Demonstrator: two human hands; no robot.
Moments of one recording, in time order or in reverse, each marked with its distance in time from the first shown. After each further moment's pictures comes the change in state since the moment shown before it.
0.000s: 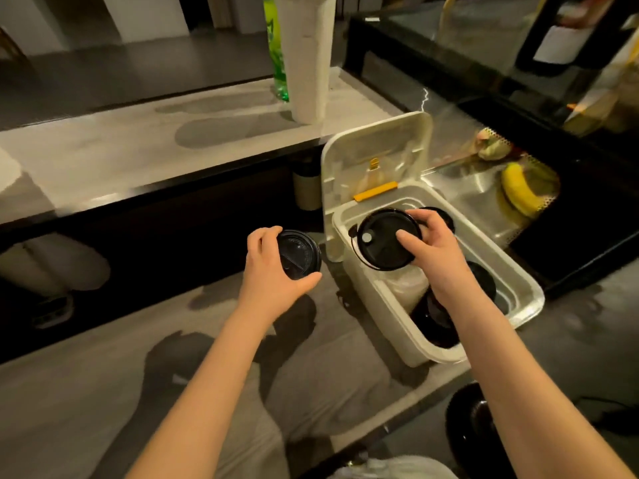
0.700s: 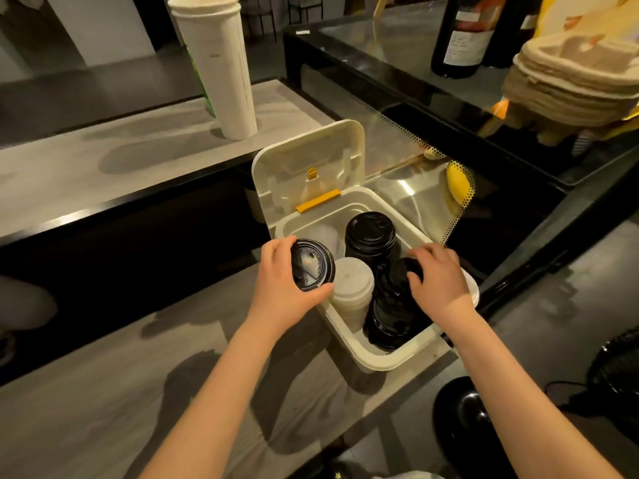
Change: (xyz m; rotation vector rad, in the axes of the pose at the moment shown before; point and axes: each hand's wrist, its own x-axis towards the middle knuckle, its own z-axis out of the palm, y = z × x) left_hand 0.000 0.072 0.072 -0.022 -0.075 0.157; right_hand -0.005 0.044 -0.110 -1.100 0.127 -0.067
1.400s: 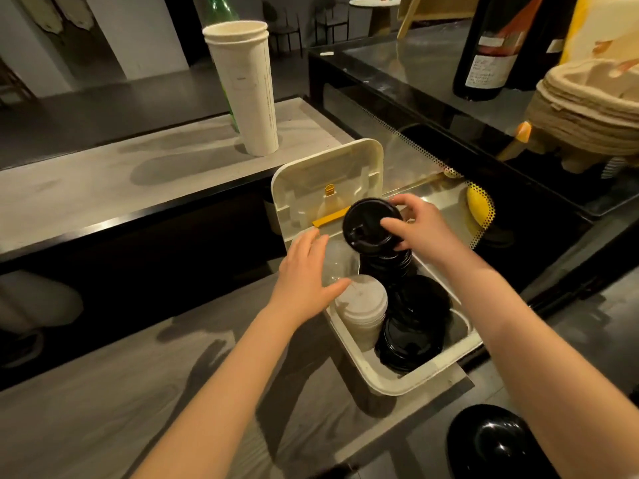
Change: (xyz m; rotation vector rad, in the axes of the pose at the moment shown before) left_hand 0.037 0.006 0.004 0.305 -0.080 0.128; right_hand 0.080 -0.070 -0.044 0.730 -0.143 -0.006
